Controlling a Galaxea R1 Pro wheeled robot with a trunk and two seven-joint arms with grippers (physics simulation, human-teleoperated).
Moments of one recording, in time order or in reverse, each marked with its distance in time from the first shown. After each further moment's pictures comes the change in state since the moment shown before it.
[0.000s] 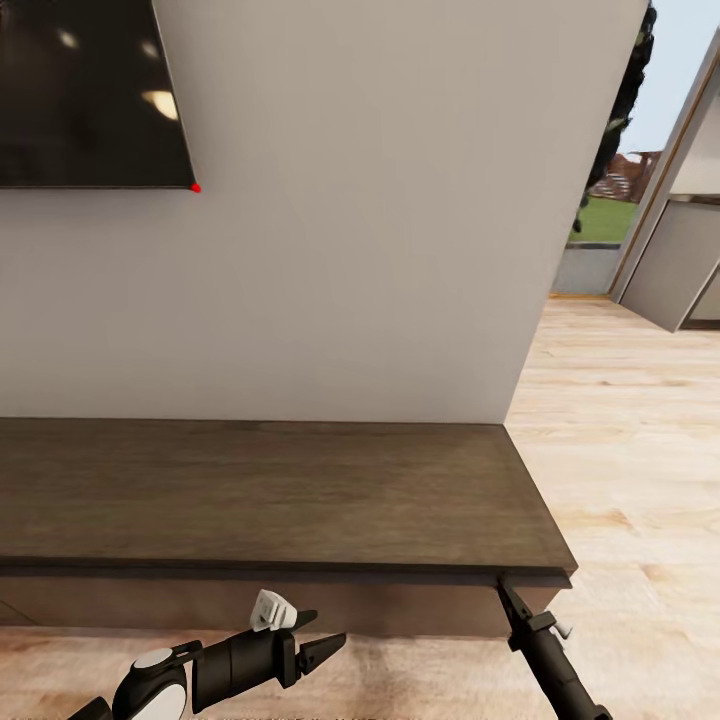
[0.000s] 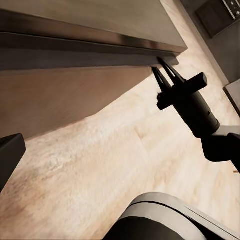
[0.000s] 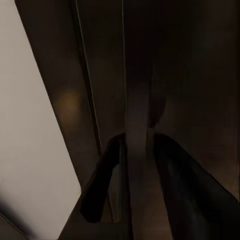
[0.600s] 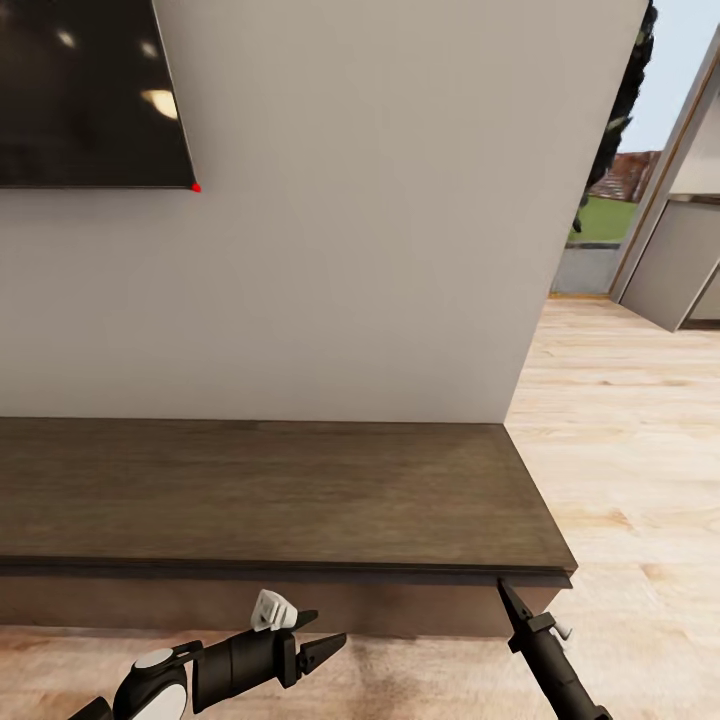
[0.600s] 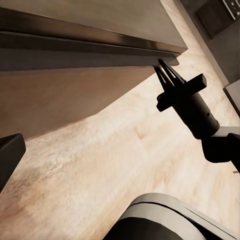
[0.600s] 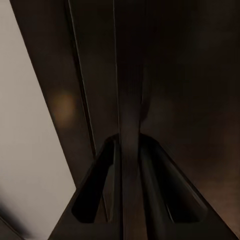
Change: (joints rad) left arm 0.000 -0.002 0.000 0.001 0.001 0.000 0.002; right arm 0.001 -0.001 0.001 0.002 0.008 -0.014 -0.007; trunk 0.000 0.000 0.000
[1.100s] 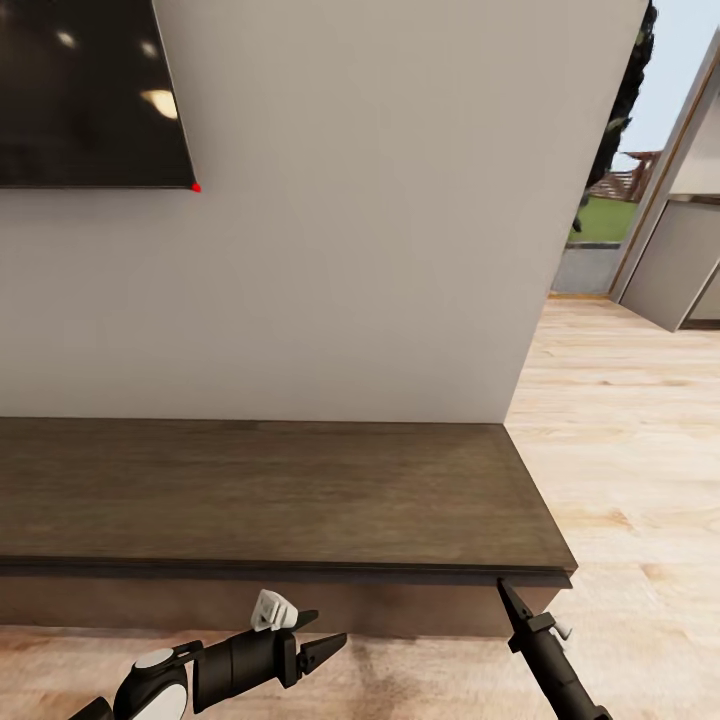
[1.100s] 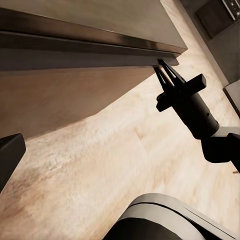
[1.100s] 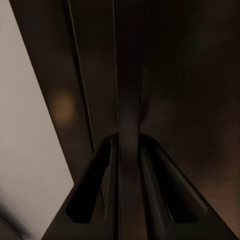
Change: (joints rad) left arm 0.000 -0.001 0.000 0.000 0.000 0.000 0.000; right arm 0.000 0.001 -0.002 -0.001 0.000 -0.001 -0.002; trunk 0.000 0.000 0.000
